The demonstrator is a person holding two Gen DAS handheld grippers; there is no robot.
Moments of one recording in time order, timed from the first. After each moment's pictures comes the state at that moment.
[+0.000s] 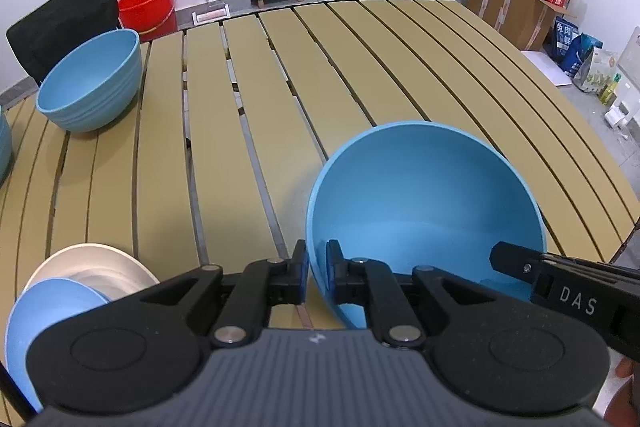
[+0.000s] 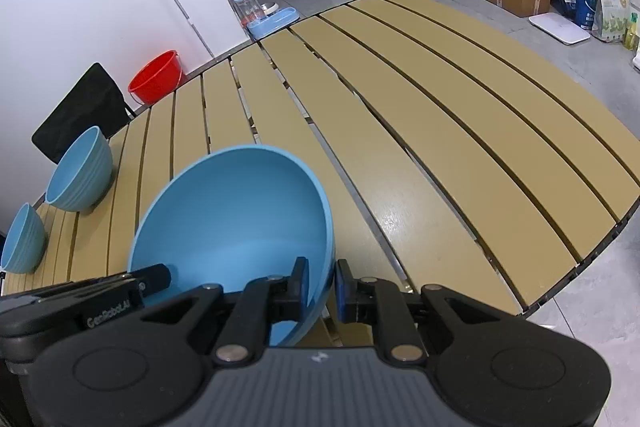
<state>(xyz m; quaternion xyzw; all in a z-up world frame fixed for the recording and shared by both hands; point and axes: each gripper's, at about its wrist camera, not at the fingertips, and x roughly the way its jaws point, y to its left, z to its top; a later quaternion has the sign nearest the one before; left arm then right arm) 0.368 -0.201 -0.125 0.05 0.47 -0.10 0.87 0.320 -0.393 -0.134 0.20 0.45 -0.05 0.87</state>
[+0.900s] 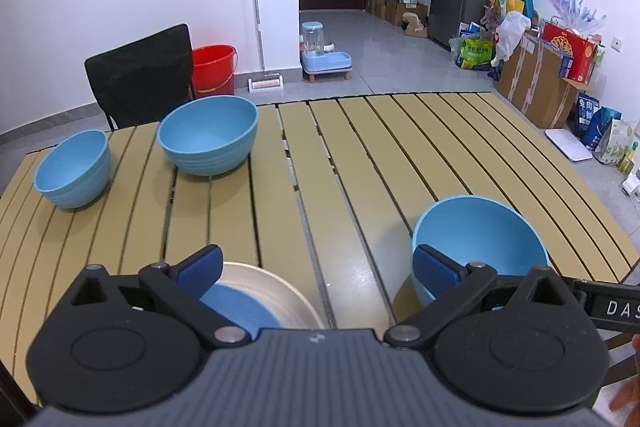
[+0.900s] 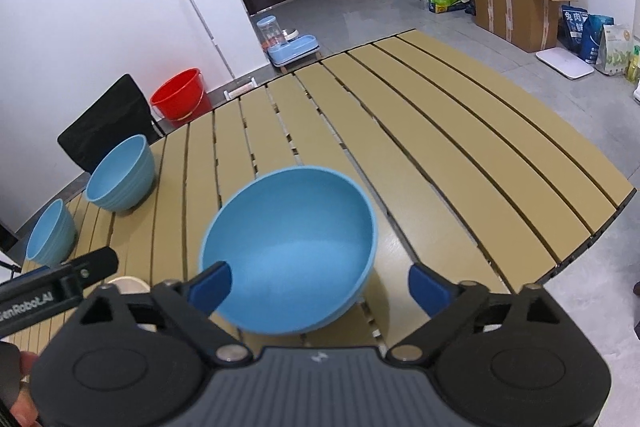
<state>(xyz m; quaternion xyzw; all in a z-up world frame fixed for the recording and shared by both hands) 0.299 -0.119 -0.047 0.02 0.36 -0.05 0.93 0.273 -0.359 -0.079 0.18 0.41 -0.04 0.89</state>
